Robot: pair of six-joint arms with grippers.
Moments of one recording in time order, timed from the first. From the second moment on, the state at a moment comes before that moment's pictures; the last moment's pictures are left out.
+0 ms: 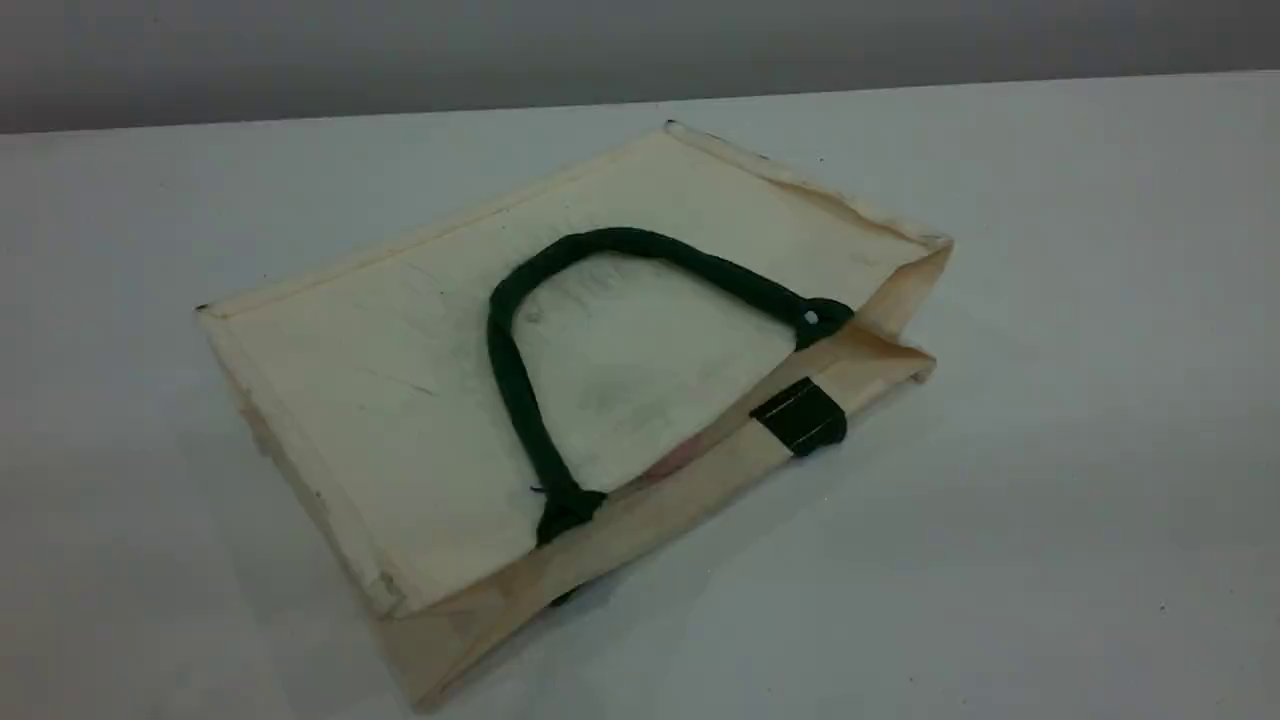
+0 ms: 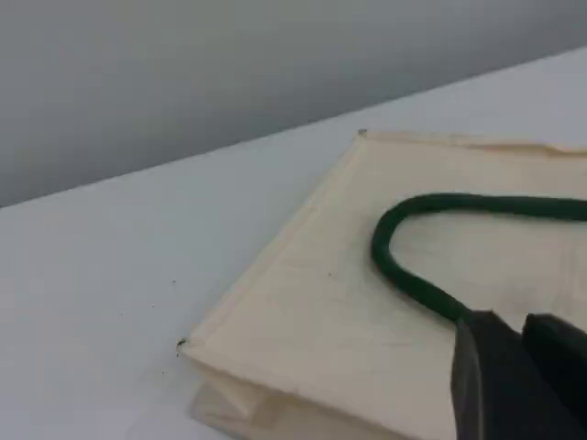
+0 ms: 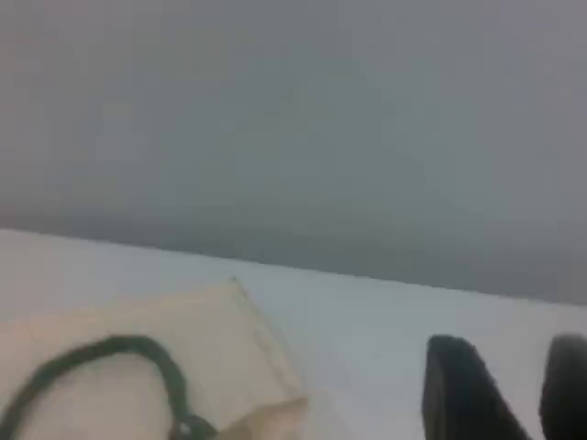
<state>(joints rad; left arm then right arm) -0.44 0.24 0.00 0.02 0.08 0.03 0.30 0.00 0.00 0.63 0.18 -0.55</state>
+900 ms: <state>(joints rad) -0.44 0.24 0.00 0.02 0.08 0.03 0.30 0.00 0.00 0.69 0.18 -0.56</state>
